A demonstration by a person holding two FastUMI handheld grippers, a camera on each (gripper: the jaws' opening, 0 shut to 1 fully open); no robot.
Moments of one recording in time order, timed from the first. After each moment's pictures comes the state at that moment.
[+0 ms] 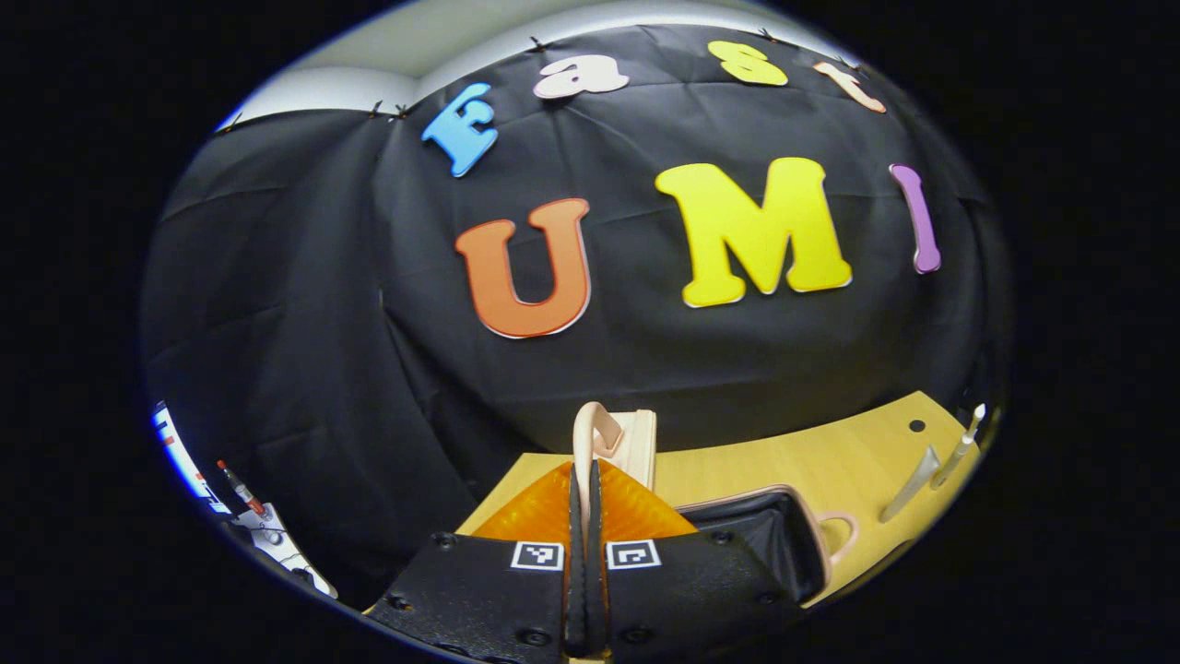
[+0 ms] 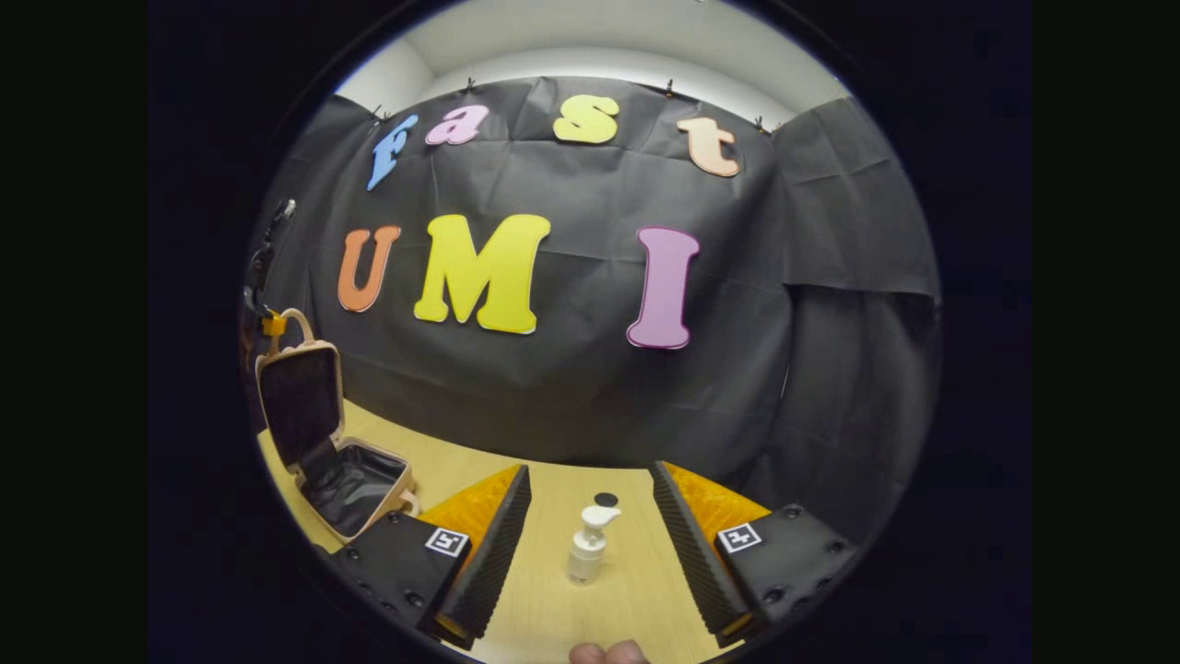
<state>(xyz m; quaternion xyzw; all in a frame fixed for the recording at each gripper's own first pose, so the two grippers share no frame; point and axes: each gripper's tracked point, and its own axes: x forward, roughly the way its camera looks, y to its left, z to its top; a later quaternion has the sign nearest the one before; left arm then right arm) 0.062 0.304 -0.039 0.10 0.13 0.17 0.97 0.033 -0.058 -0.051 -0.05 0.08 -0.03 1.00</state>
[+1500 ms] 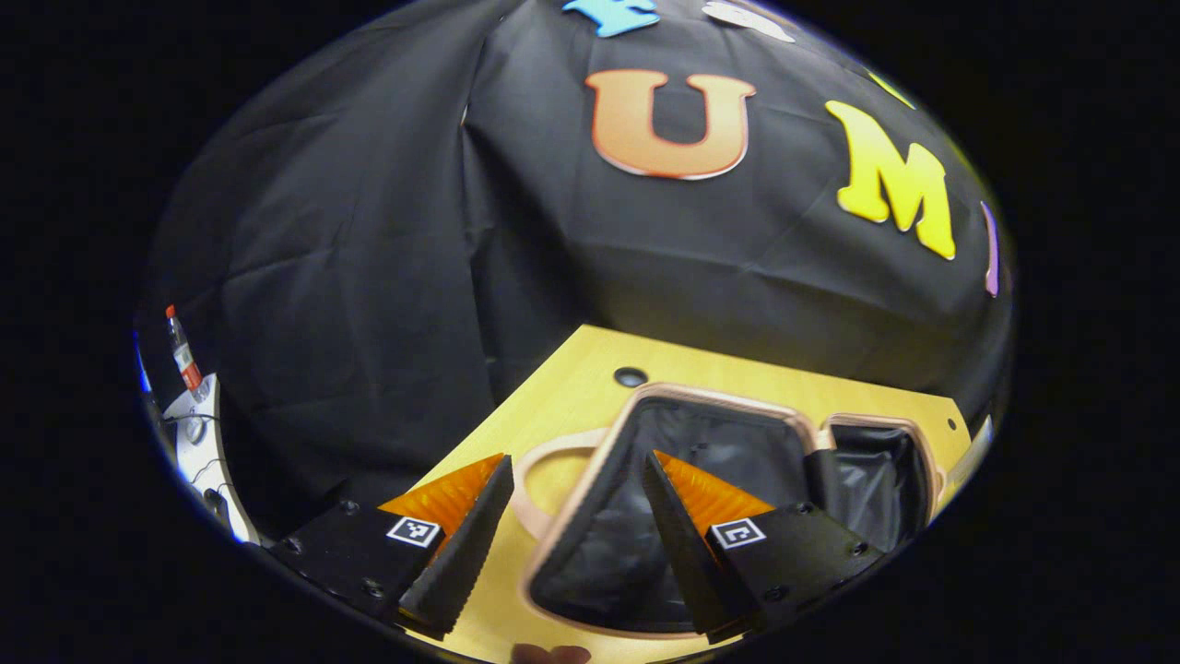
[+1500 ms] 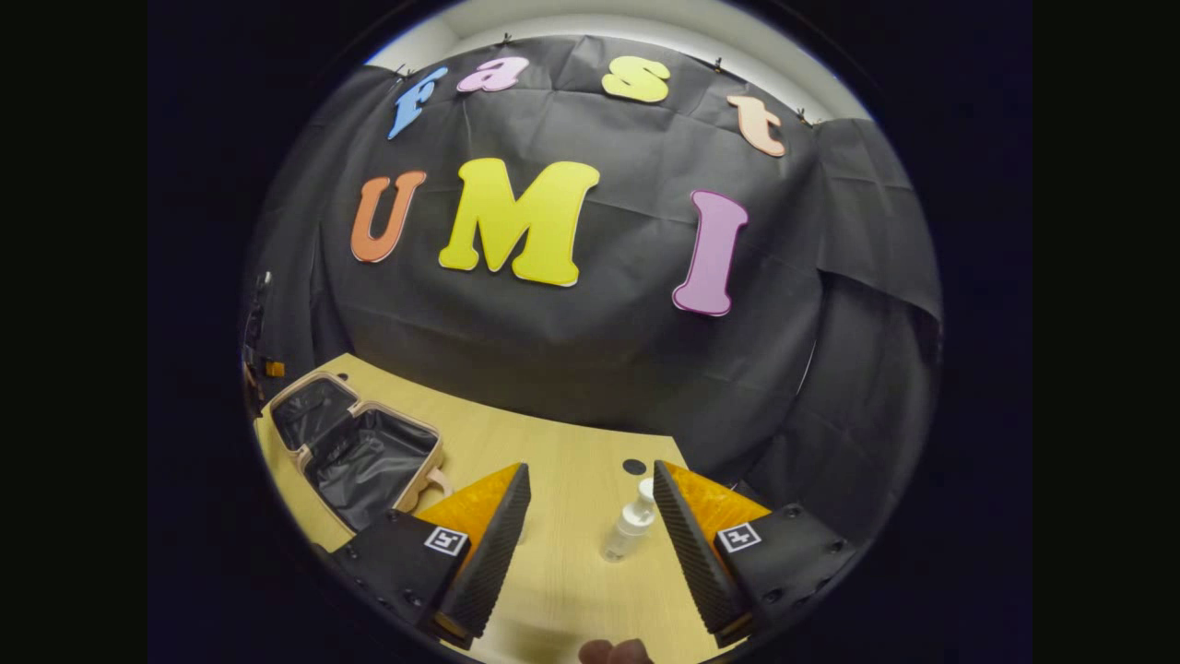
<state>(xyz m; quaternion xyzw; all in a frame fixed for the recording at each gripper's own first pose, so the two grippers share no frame) 0.046 0.438 -0.207 -0.05 0.22 0.18 0.96 0.048 -0.011 -0.092 -0.07 0.16 -0.02 0.99</state>
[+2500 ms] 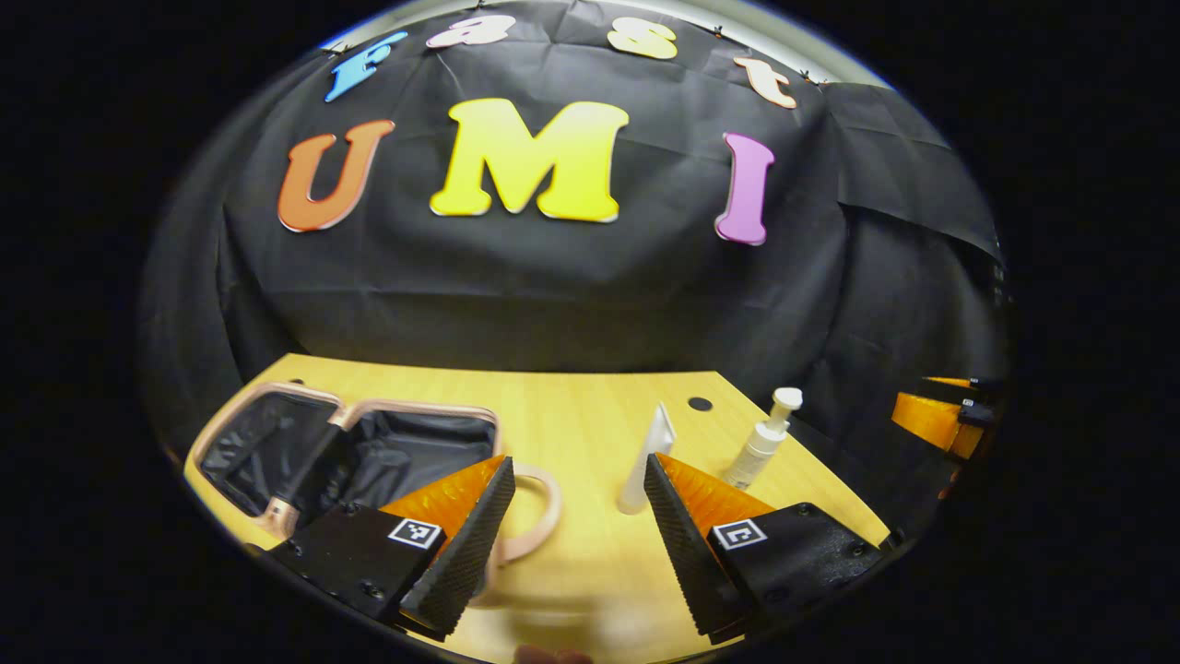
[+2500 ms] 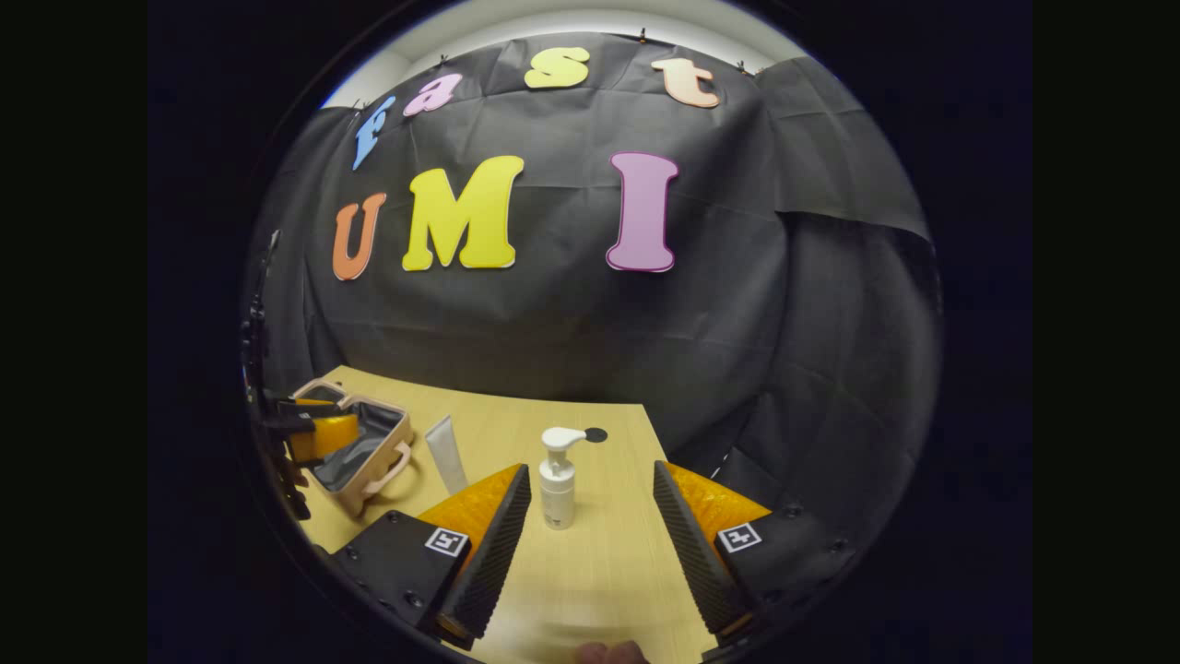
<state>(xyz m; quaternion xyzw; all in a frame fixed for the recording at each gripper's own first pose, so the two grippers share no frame) 0.050 -0.066 -0.192 -0.05 0.20 -0.10 0.97 0.012 -0.135 -0.133 -0.01 0.18 -0.02 0.98</state>
